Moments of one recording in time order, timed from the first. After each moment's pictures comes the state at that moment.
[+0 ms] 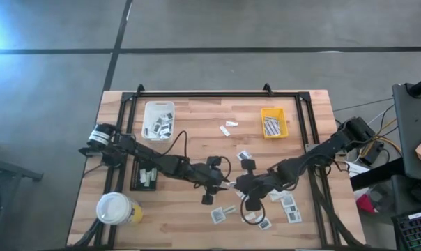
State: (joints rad) left arm -0.27 1.80 1.08 0.25 -0.08 -0.03; right arm 0.47 1.56 0.99 -0.30 0.31 0.32
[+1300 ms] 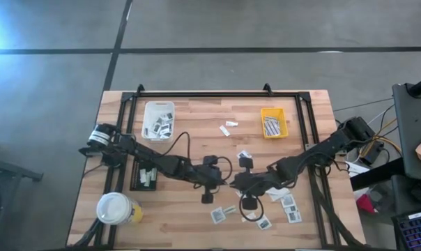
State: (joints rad) left arm -0.27 1.80 1.08 0.16 -0.13 -0.12; right arm 0.45 1.56 0.99 -0.23 0.32 0.31
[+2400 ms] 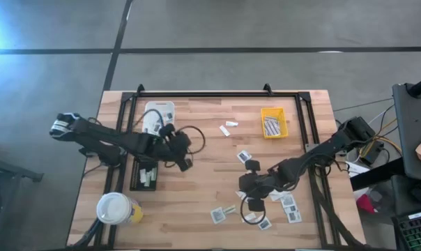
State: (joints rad) left arm -0.19 1.31 1.03 -0.62 -0.60 -0.47; right arm 0.48 1.56 0.99 -0.42 0.25 0.42
